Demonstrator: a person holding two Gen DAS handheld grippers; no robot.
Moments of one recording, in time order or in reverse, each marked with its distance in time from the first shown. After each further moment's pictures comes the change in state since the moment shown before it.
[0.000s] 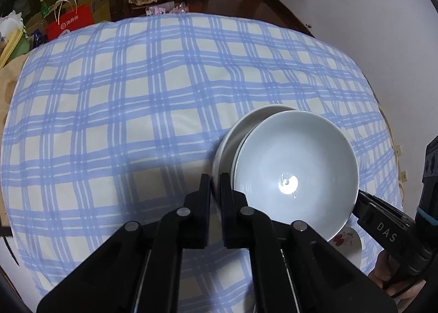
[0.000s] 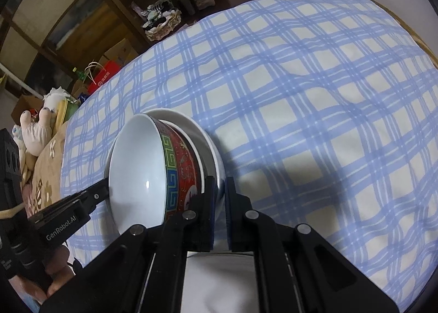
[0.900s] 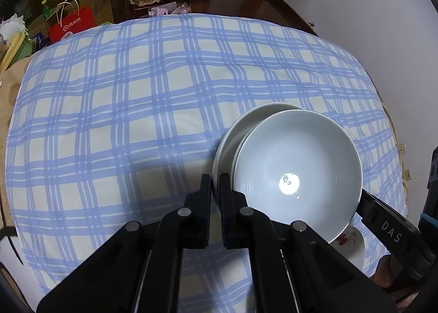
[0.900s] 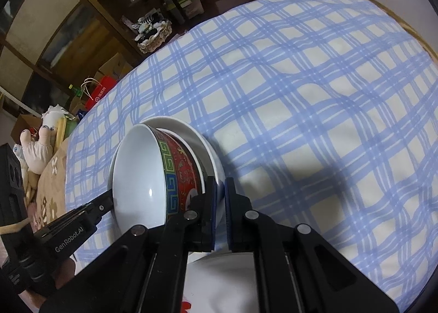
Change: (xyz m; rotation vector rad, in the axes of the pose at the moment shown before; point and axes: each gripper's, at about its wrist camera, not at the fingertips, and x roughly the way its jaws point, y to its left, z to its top) left arm 0.001 0.001 0.007 0.004 0.023 0.021; right arm -0.004 -0.002 -0.001 0.075 -0.038 -0.010
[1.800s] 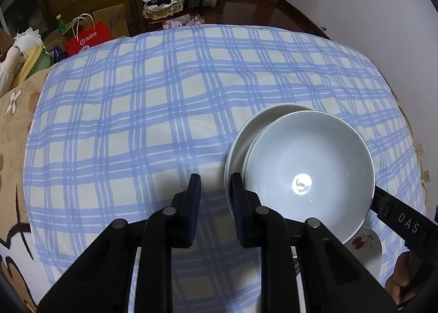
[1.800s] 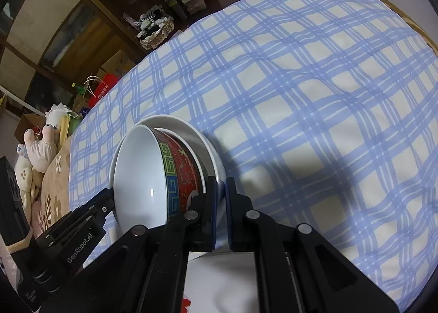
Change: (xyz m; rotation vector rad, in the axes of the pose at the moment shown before) left arm -0.006 -0.013 -0.015 0.025 -0.062 0.118; right arm 0.003 -0.002 0.000 0.014 0.030 0.031
